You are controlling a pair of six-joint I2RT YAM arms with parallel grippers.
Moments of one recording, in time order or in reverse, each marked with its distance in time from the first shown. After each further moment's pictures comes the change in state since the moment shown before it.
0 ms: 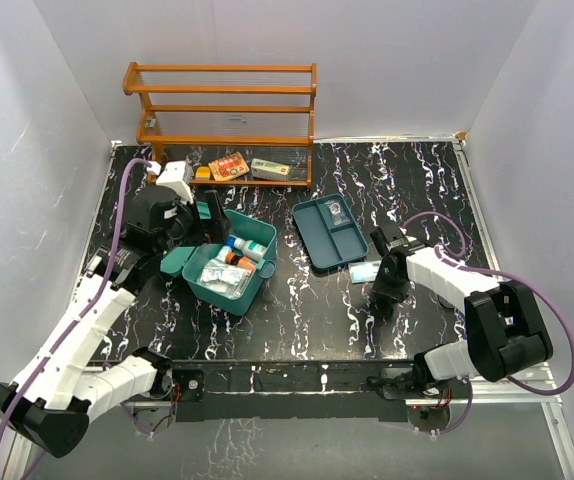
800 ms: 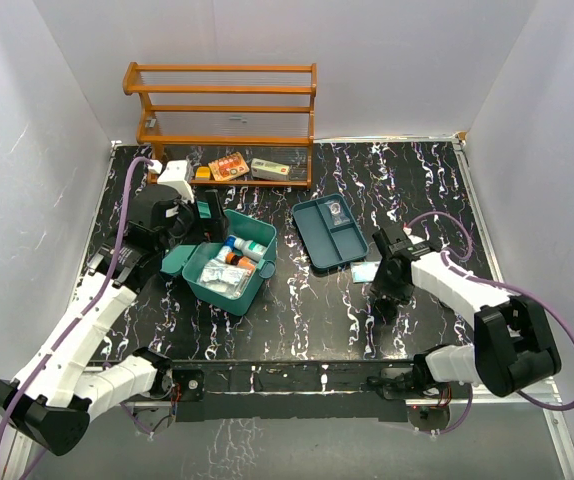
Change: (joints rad) left arm 0.000 0.011 0.000 0.012 -0.040 0.040; right arm 0.008 -0.093 -0.006 -0.035 0.029 0.039
